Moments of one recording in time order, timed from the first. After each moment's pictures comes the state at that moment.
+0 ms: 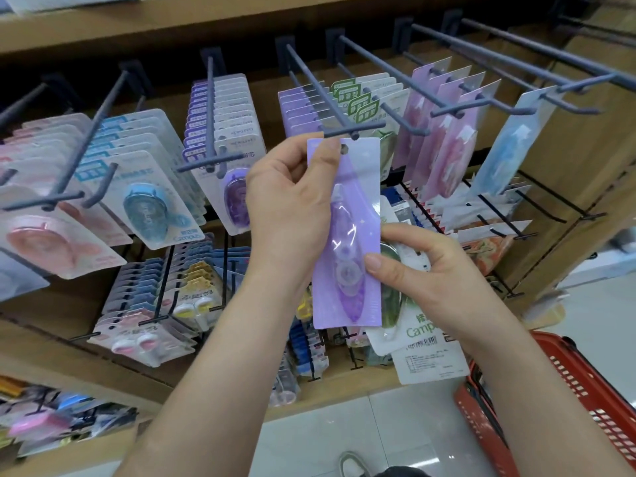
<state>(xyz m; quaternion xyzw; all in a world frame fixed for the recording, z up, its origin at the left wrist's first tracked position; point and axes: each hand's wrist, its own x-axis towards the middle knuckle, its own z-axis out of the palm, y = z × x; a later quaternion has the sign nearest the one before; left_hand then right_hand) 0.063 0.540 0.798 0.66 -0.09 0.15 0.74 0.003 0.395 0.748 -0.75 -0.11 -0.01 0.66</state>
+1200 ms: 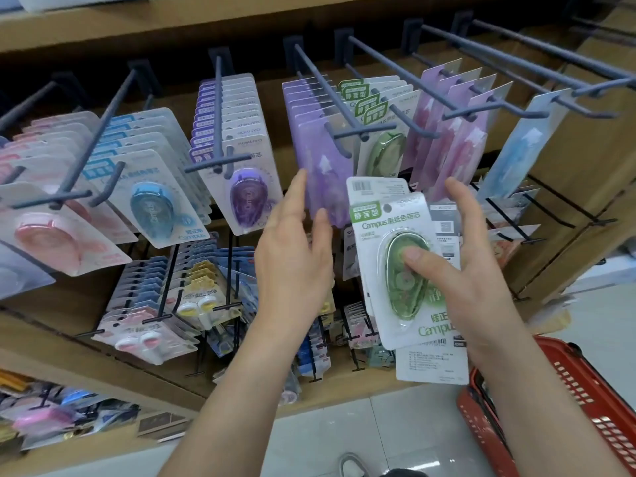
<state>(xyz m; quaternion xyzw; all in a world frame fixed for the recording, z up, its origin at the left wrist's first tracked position) 0.054 0.557 0.745 0.88 -0.04 0.18 0.44 0.000 0.388 0.735 -0.68 -0.01 -0.12 0.72</state>
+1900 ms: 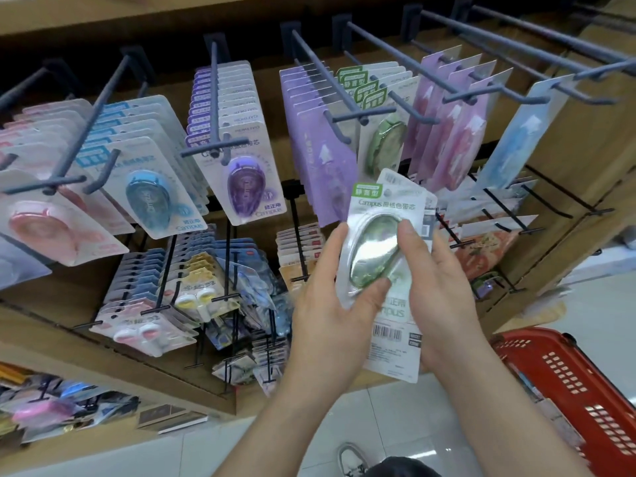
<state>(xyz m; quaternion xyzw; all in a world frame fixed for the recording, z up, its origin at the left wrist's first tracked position) -0.015 0.541 0.730 0.78 -0.08 0.02 0.62 -0.004 0.425 0.725 -0.56 0.12 -0.09 0.81</state>
